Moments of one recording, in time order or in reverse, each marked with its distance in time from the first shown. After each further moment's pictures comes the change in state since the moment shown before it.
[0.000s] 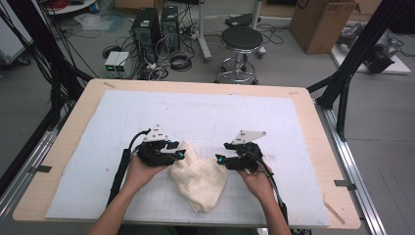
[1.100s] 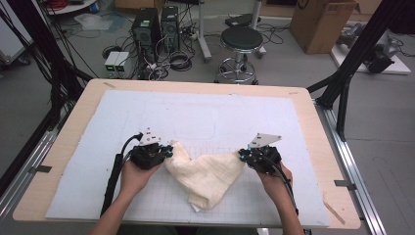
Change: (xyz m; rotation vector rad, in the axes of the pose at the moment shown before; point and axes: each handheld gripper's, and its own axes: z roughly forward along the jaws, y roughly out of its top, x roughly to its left) left arm -0.003 -0.014 -0.021 0.018 0.173 -0.039; right arm -0.013 -0.023 -0.044 0.122 -0.193 -0.028
